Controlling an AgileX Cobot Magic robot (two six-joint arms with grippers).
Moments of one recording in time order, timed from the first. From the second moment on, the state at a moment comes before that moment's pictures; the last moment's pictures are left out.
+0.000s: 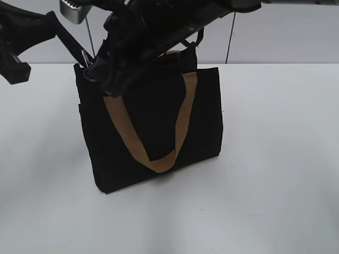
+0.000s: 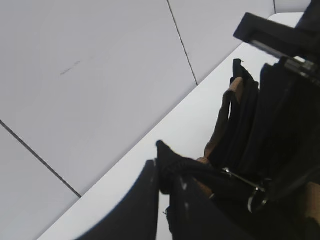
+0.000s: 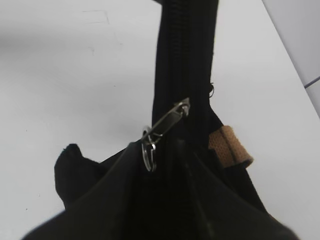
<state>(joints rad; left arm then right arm) -0.24 1.17 -0.72 -1.71 0.33 2.36 0.69 1.84 -1.48 0.61 0.53 -1.10</state>
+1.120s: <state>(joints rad) -0.24 1.17 -0.72 -1.67 0.28 2.36 0.69 1.83 -1.48 0.63 0.58 -1.07</state>
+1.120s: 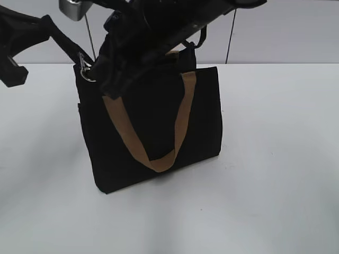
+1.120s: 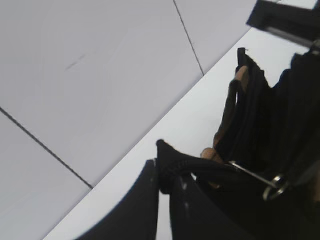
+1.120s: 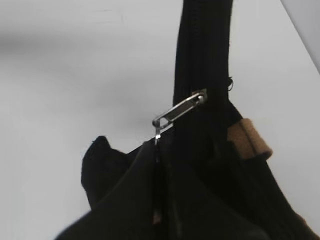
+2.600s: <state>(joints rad) -0.24 1.15 -0.56 -1.60 0.09 2.35 0.58 1.82 -1.48 0.64 0.64 -0.77</state>
